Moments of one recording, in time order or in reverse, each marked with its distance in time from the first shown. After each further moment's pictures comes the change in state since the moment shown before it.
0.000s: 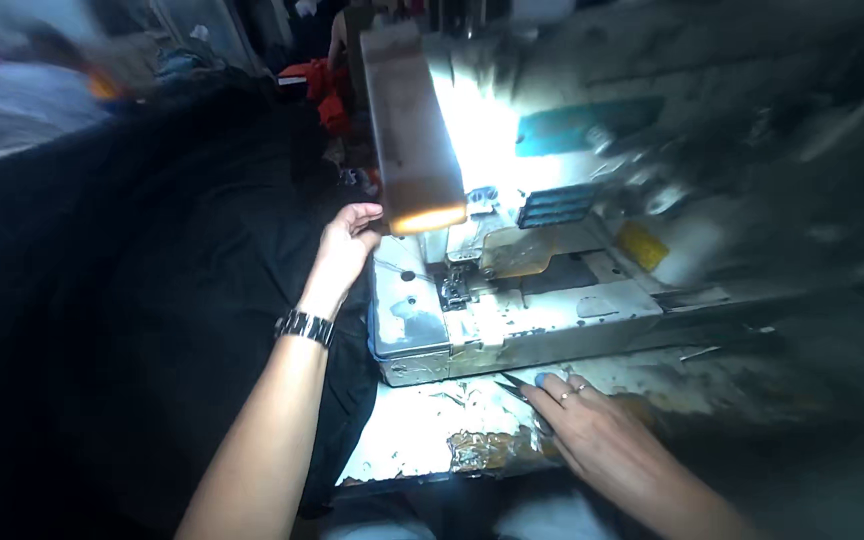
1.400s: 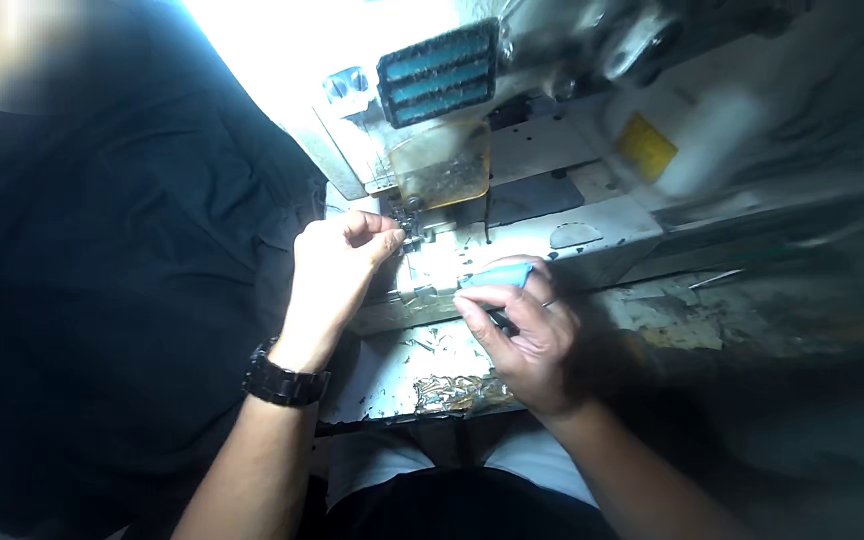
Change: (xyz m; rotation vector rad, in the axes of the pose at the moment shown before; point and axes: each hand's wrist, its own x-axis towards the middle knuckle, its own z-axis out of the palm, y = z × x) left_hand -0.100 0.059 0.050 0.371 -0.046 -0.022; right_hand 0.063 -0.027 0.016 0.833 0.991 0.074
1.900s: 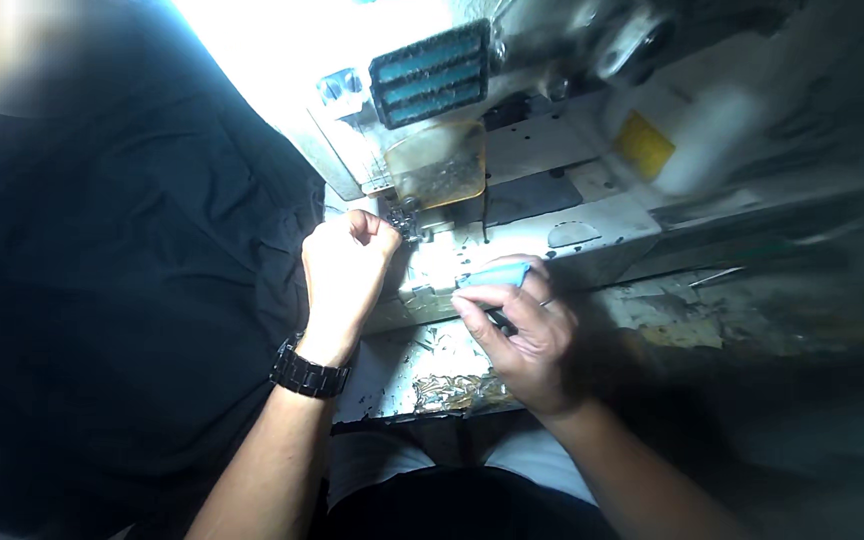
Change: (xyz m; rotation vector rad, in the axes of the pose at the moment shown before) left_hand 0.003 0.003 0.019 0.144 0.136 -0.090; right_hand -0.001 0.000 0.000 -0.001 -0.003 0.013
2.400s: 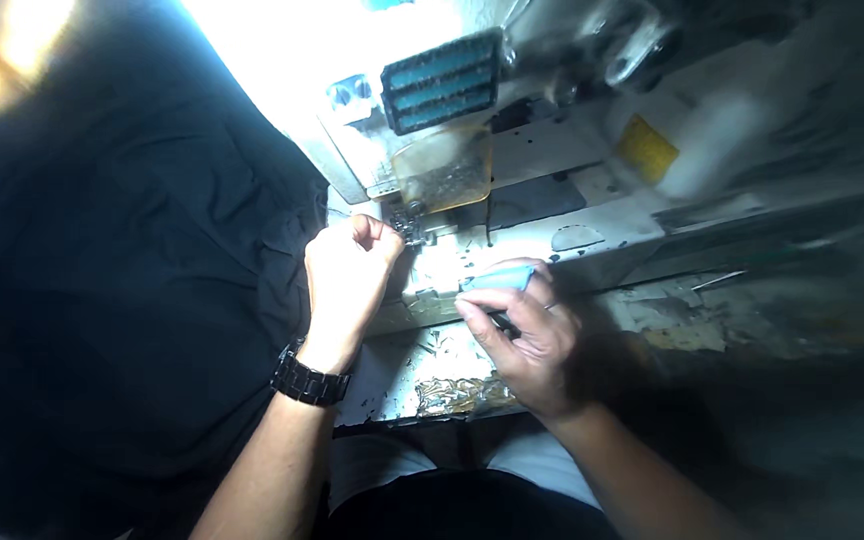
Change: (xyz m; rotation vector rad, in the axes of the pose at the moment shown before) left_hand -0.001 -0.001 -0.002 -0.011 -0.013 0.002; right_hand 0.001 0.000 0.000 -0.011 0.001 -0.007
